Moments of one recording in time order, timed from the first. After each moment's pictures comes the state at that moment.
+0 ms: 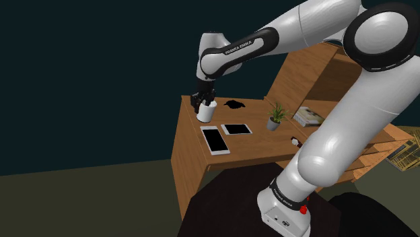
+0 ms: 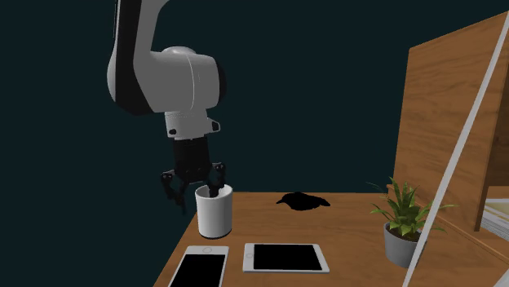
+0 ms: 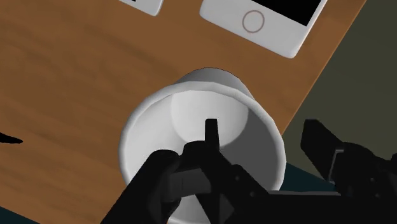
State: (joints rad) arm 0.02 0.00 0.02 -2.28 -0.07 2.19 0.15
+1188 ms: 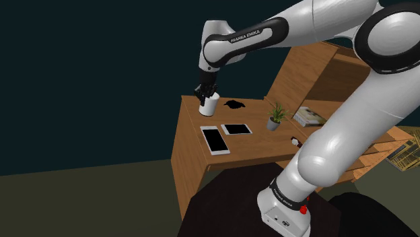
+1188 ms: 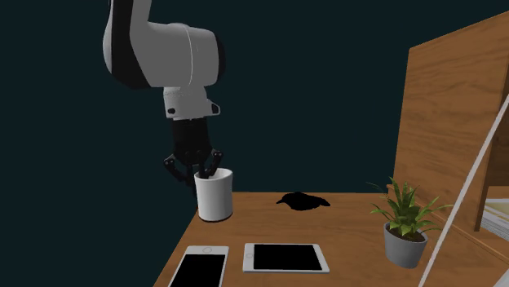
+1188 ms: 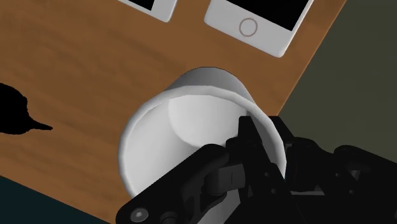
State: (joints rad) arm 0.02 -0.06 0.02 -2.24 -0.07 2.09 0.14
